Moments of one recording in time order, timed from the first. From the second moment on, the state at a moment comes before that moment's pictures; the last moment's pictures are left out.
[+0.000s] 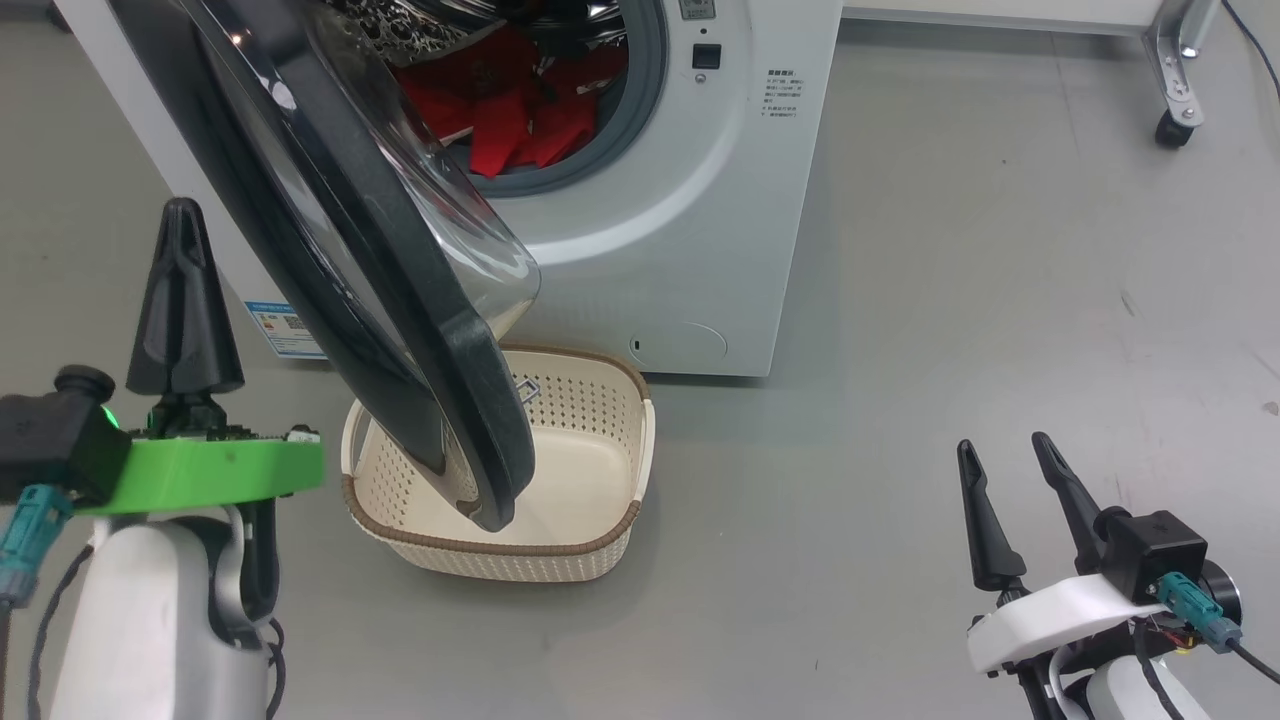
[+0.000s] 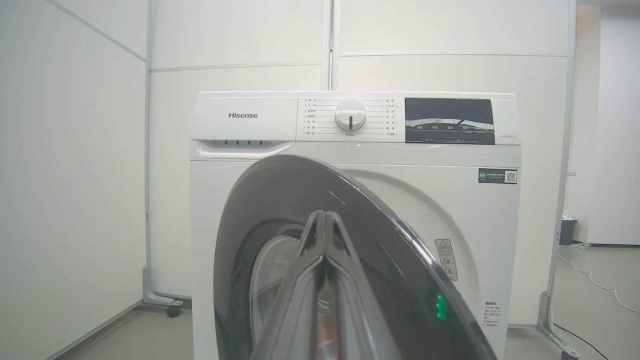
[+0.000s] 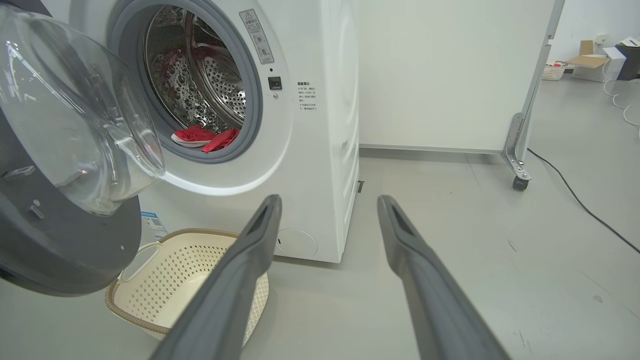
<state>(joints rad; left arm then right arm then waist) -0.28 0.04 -0.02 0.02 -0.31 -0.08 -0.26 -0.01 -0.19 0.26 0.18 0.41 -0.07 -0.26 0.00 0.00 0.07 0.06</state>
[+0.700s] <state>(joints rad) -0.44 0.04 -0.19 -0.07 -0.26 -0.10 -0.23 -0.01 -0.17 0.26 0.20 0.39 -0.06 -0.26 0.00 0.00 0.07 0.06</state>
